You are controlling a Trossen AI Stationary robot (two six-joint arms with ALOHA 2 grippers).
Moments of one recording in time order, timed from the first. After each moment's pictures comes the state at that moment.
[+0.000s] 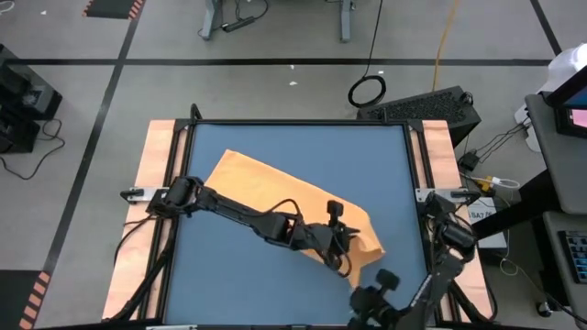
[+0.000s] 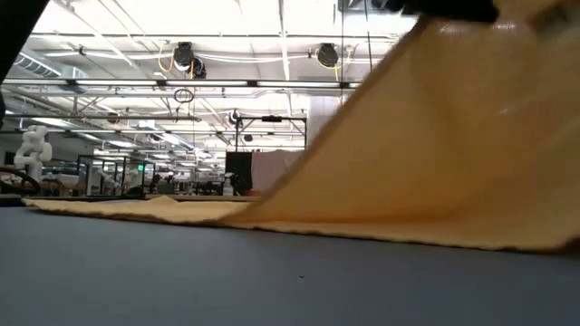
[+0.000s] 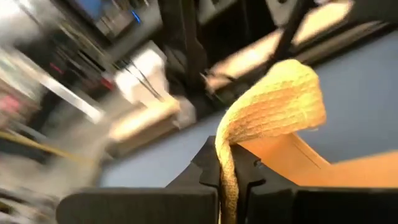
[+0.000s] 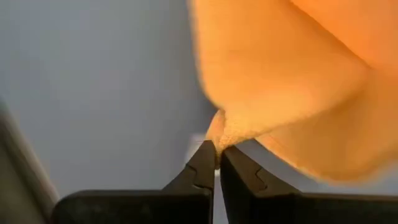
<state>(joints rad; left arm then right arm) -0.30 2.17 1.77 0.02 -0.43 0.41 0.99 2.20 1.85 -1.48 0.55 1.60</state>
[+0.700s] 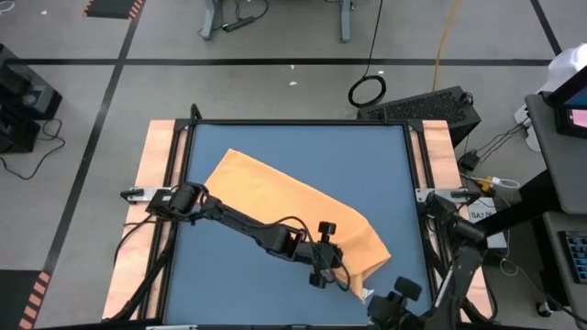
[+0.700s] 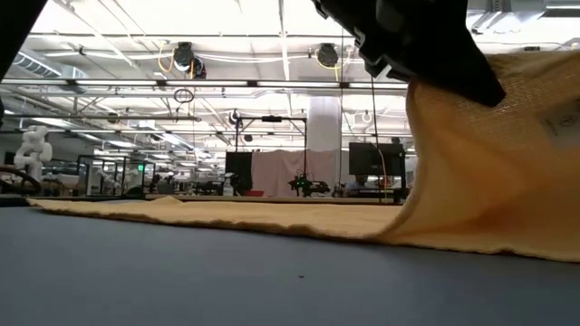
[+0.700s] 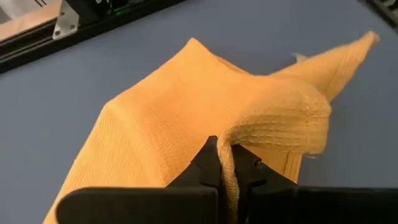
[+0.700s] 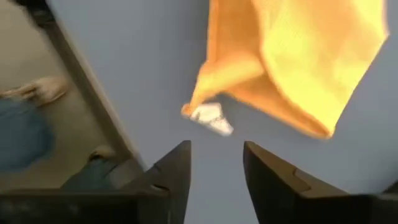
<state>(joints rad) -0.35 2.23 1.77 -0.24 -0.25 0.09 1.05 2.13 1.99 -1.57 0.34 1.61</state>
